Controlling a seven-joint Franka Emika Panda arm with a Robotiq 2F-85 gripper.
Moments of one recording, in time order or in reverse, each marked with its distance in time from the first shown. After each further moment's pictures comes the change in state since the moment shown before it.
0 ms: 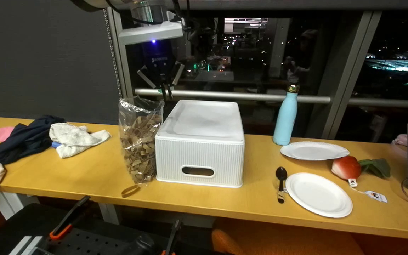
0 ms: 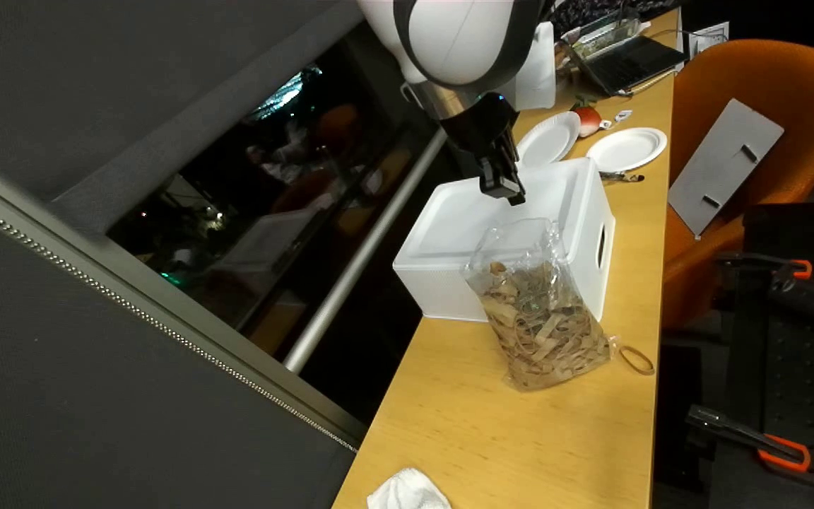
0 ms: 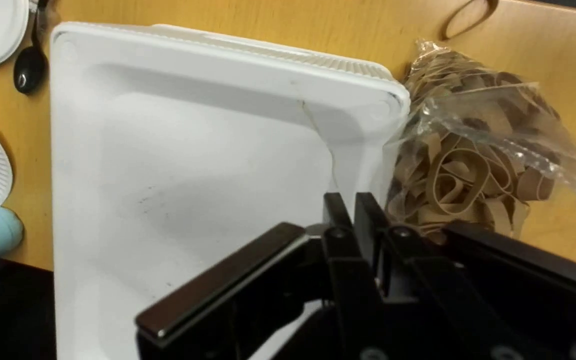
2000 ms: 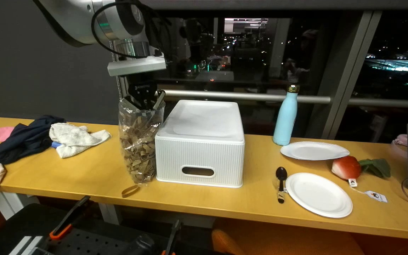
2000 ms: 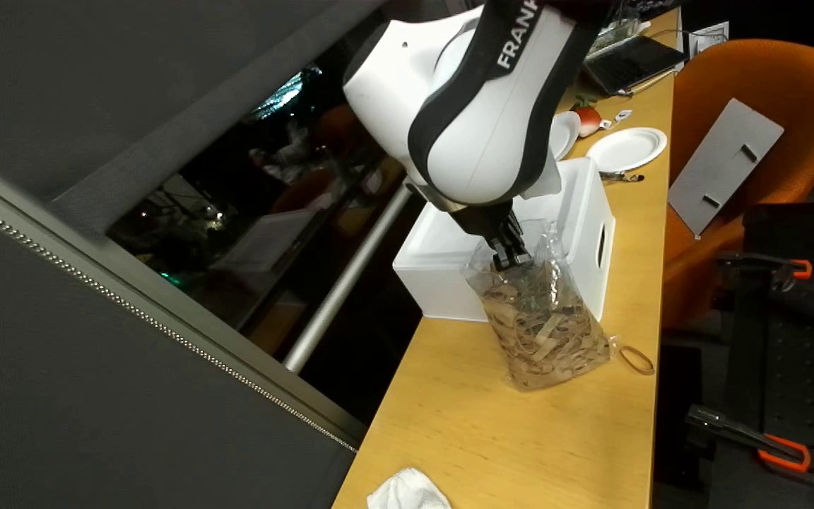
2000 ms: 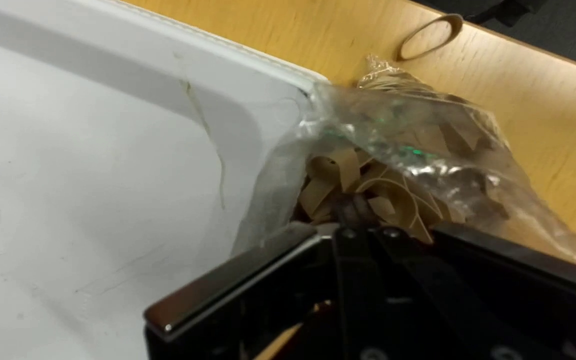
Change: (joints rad) arm 0.053 0.134 0.054 -0.015 -0.031 0.054 -0.027
